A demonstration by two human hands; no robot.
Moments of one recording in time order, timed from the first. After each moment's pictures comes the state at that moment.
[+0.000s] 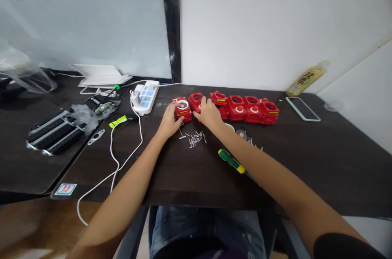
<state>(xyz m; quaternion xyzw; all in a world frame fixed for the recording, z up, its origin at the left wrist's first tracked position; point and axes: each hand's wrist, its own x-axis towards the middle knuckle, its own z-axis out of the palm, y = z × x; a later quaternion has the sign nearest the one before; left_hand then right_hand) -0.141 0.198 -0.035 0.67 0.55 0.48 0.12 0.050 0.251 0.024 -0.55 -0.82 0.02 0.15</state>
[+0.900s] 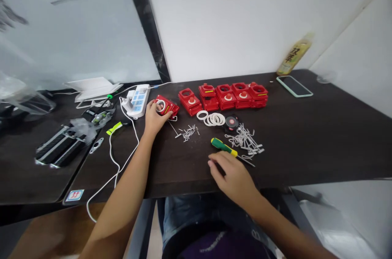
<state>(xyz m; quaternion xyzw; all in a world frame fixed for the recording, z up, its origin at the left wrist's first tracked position) -0.160 0.195 -0.021 0.61 0.64 0.47 0.03 0.162 0.028 0.005 -0.45 -0.81 0.17 0.33</state>
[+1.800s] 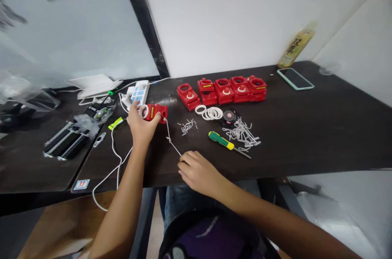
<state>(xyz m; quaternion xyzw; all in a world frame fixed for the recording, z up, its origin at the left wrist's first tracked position) -0.148 0.117 0.017 0.52 0.70 0.48 -0.04 0.102 0.027 -0.017 -0.24 -0.94 0.10 0.21</state>
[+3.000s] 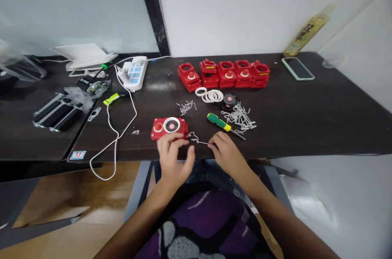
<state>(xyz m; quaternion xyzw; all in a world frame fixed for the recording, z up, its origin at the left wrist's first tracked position) -0.017 -0.044 -0.010 0.64 0.57 0.51 -0.04 0.179 0.012 -0.022 -0.45 -0.84 0.18 0.23</state>
